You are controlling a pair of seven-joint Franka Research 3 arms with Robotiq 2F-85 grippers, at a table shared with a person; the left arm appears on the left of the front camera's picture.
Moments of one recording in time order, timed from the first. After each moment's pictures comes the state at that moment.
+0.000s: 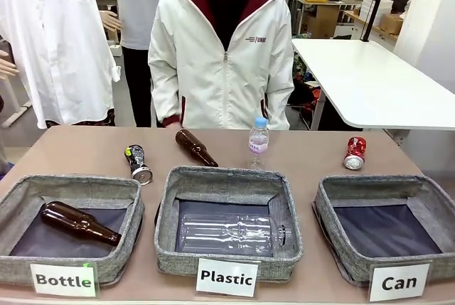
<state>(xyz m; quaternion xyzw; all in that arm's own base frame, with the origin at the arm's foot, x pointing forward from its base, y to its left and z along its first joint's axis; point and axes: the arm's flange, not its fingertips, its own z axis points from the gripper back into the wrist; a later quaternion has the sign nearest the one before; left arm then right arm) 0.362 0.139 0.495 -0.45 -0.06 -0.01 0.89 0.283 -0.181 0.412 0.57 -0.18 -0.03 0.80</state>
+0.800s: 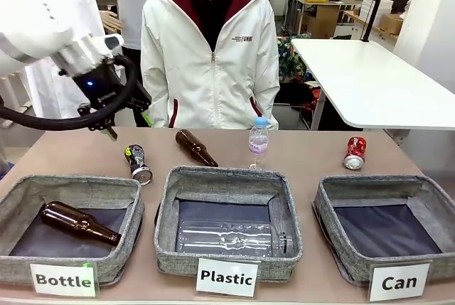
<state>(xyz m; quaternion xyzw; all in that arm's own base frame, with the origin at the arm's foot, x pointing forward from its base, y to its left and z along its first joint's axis) 0.516 -0.152 0.466 -0.19 -0.01 0.06 0.98 0.283 -0.181 0.412 0.57 -0.18 -0.03 0.80</state>
